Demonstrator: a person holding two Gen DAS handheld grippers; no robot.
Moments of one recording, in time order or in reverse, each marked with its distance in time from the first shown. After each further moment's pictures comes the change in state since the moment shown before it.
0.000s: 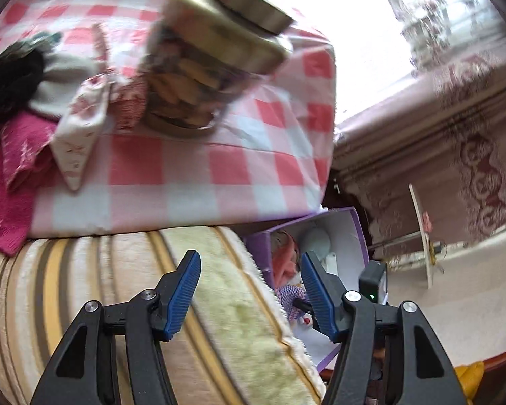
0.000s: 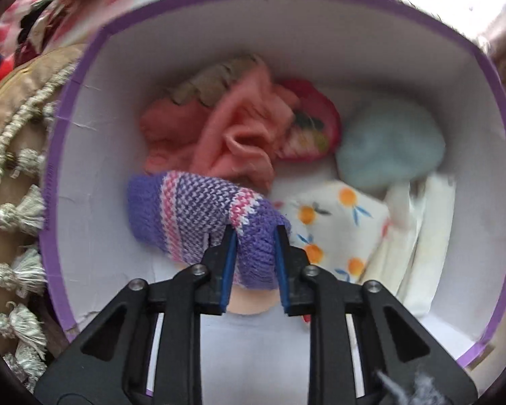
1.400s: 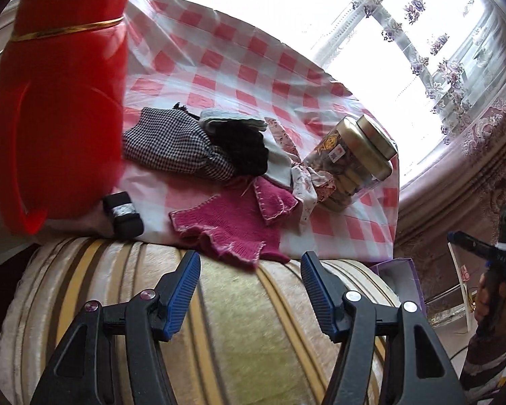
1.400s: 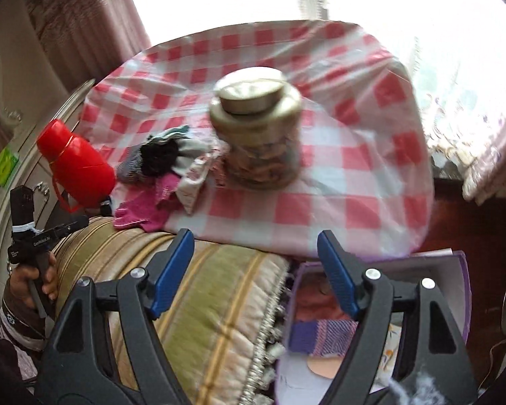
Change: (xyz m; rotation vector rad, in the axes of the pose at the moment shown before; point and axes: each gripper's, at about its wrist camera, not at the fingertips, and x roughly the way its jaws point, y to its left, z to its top) left arm -0.177 0.160 -0.060 -0.031 -0.360 0.199; right arm -0.198 0.157 0.089 -0.106 -0.460 0.118
